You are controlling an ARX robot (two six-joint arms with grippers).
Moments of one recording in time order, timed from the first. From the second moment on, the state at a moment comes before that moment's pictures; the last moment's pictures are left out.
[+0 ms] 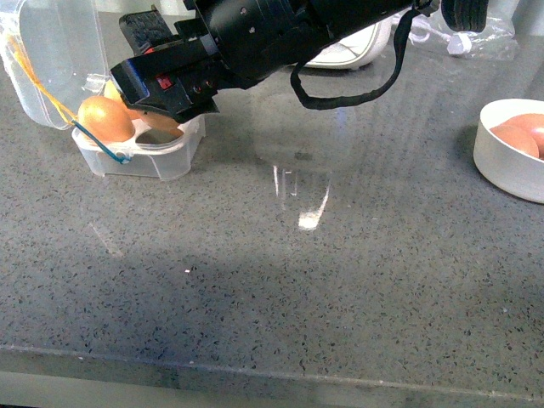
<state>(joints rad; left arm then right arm) 0.00 0.00 0.03 0.00 0.00 0.00 0.56 1.98 1.36 0.03 -0.55 -0.25</state>
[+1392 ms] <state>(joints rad) 0.00 0.00 0.03 0.00 0.00 0.00 0.24 1.54 0.83 0.38 -0.13 -0.03</state>
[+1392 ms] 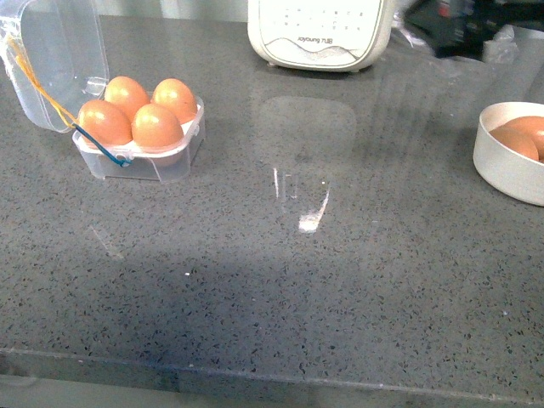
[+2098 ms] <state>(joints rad) 0.00 0.00 0.03 0.00 0.00 0.00 -0.23 0.67 0.09 0.57 -0.23 -0.01</state>
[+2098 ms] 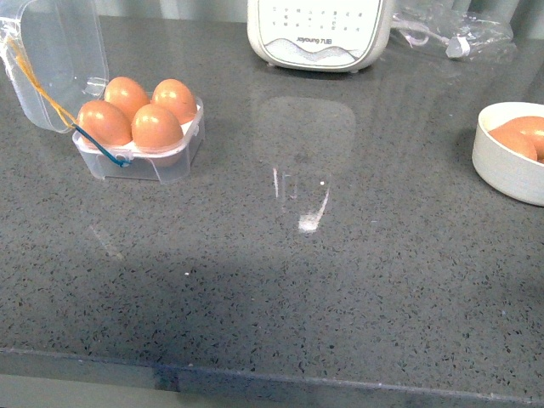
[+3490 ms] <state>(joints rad) 0.00 0.00 0.03 0.00 0.00 0.00 0.00 0.01 0.01 0.01 0.00 -0.01</state>
